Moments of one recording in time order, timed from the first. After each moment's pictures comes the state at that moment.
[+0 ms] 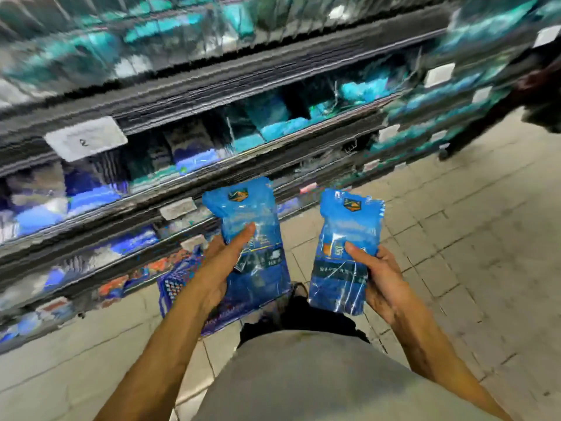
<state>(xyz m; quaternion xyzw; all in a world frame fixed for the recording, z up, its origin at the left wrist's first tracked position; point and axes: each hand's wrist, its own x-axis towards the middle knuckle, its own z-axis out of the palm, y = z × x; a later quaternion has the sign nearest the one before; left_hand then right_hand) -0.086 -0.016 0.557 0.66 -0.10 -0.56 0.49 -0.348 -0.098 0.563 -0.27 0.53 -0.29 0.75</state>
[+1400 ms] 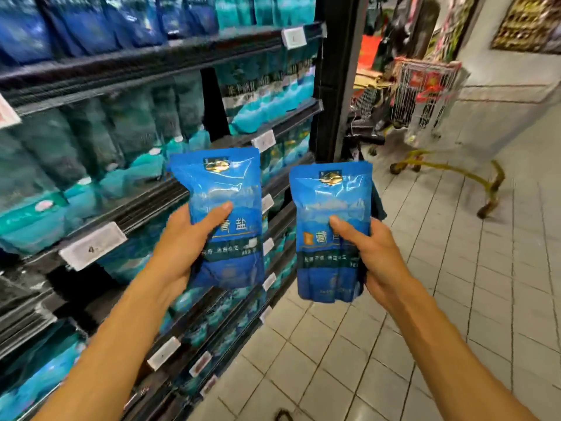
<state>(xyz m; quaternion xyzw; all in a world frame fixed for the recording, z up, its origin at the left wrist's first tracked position) -0.565 -0.623 0.754 0.45 -0.49 -0.53 0.53 -0.840 -0.584 0.737 -0.40 0.46 -0.58 0.54</state>
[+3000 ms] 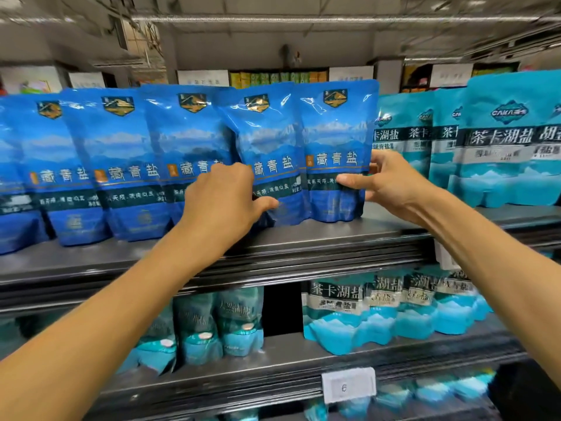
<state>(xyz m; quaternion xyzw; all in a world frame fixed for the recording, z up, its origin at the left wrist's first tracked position) -0.589 -0.958 0.998 0.83 -0.45 0.27 0.19 -0.741 -1.173 0.991 -0.75 0.15 -0.36 0.54</state>
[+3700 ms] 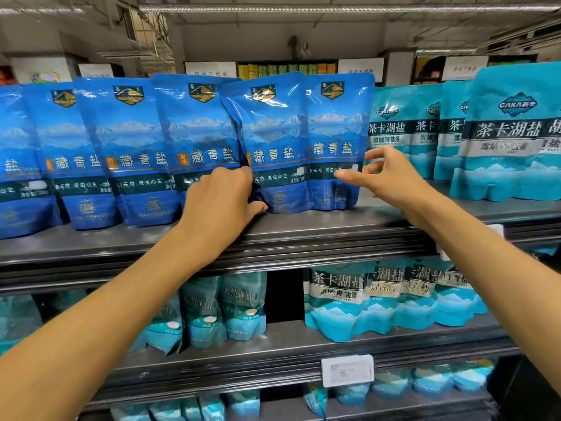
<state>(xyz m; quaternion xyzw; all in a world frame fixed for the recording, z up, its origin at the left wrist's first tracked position) -0.576 -0.950 0.974 0.80 -0.46 0.33 0.19 -0.748 -1.162 0.983 -0.79 0.26 -0.38 0.40</state>
